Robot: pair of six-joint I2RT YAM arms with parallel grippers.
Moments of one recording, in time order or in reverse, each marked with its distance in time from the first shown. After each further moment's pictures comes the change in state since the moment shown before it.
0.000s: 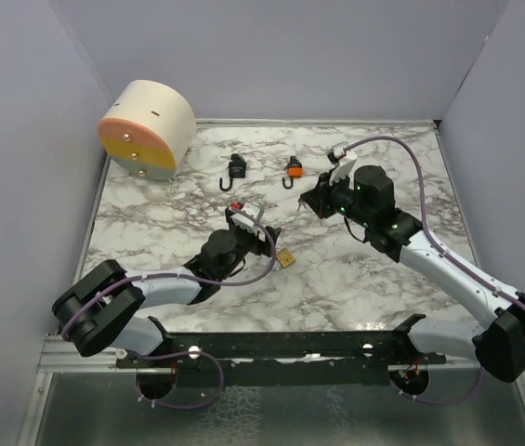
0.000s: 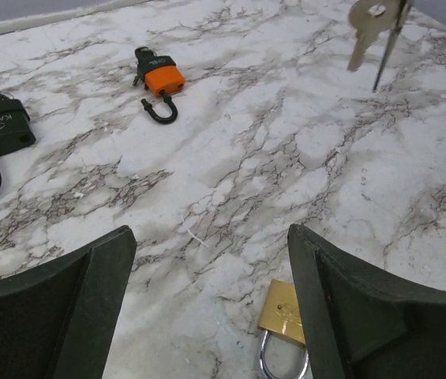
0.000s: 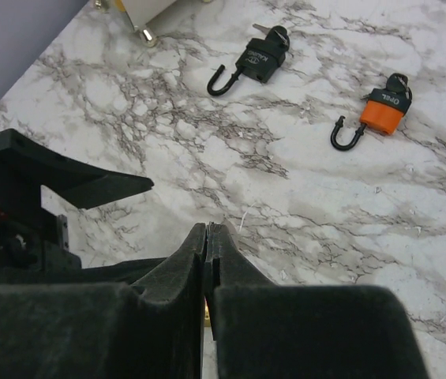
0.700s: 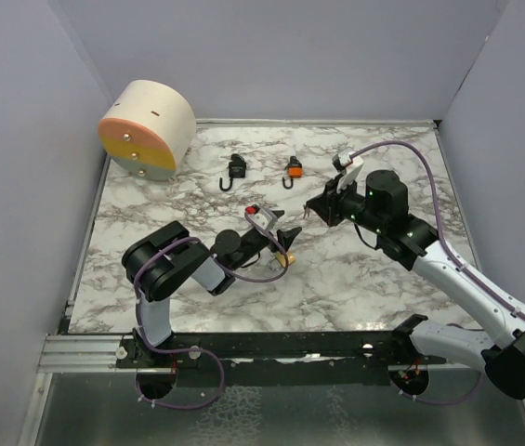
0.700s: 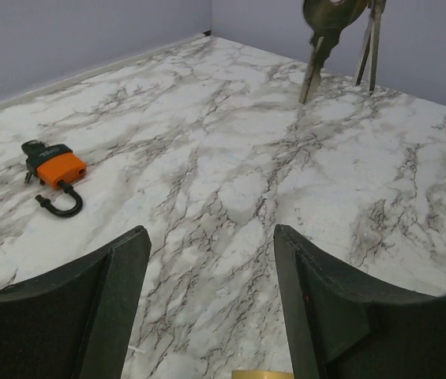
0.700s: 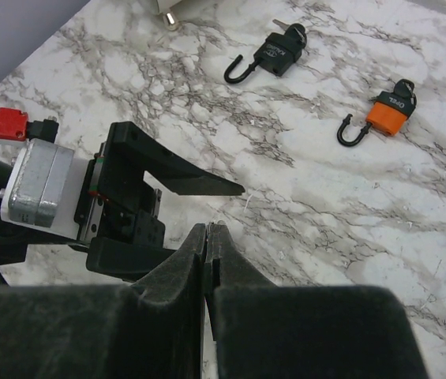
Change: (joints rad) left arm 0.073 0.517 0.068 0.694 0.368 0.052; right arm 0.000 -0.119 0.000 -0.111 -0.060 -0.084
